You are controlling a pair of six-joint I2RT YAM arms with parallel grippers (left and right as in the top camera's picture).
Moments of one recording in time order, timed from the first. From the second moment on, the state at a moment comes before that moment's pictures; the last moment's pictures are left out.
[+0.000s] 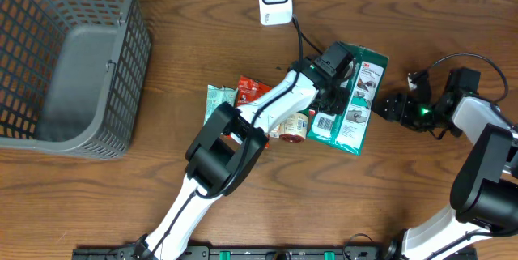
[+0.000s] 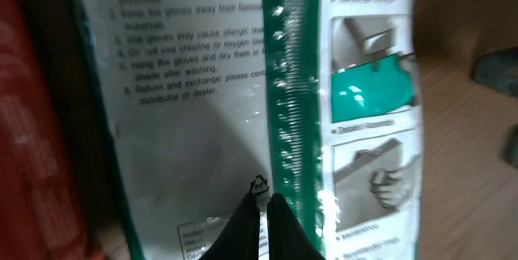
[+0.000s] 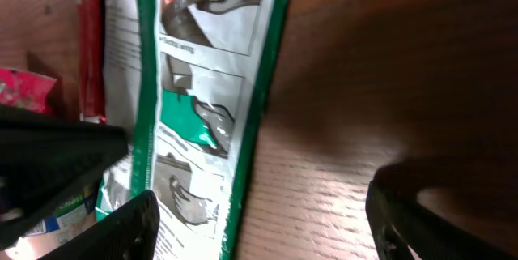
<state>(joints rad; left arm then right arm) -0.76 2.38 1.89 -0.67 0.30 -0.40 -0.36 1.86 1.02 -0.53 -0.67 -0.10</state>
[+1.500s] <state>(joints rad) -0.78 2.39 1.89 -0.67 0.28 -0.40 -0.24 1.85 0.73 0.01 -0.85 0.05</state>
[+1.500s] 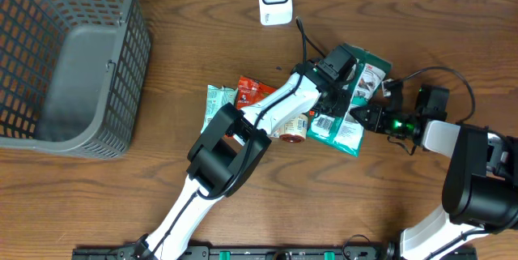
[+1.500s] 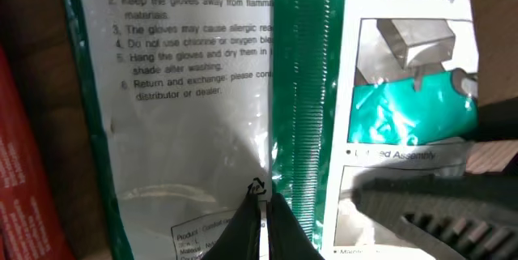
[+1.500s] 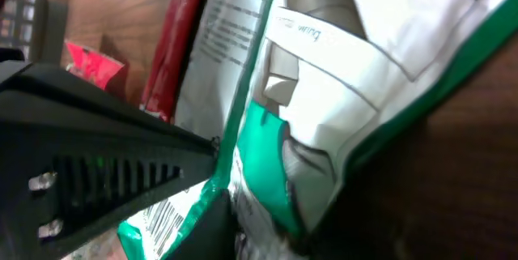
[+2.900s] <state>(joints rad) -0.10 1.59 1.92 -1.20 0.00 -0.41 0.25 1.24 1.36 -1.20 -0.04 -0.21</state>
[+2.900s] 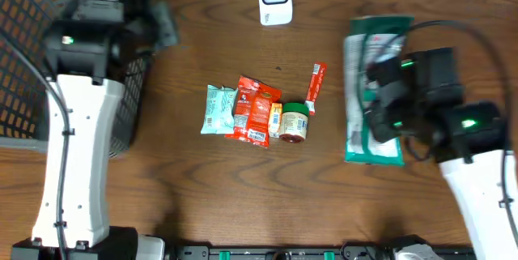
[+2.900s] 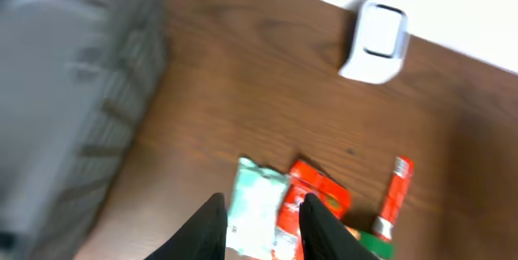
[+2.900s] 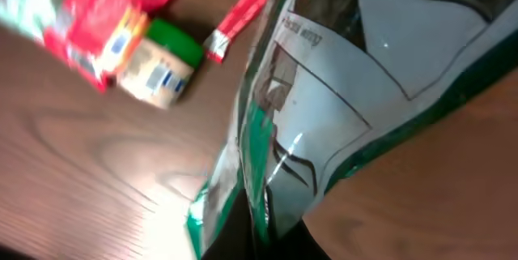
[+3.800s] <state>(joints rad) 0.00 1.59 1.92 -1.20 -0.01 -0.43 0.72 1.56 1.37 -0.56 0.43 -0.97</state>
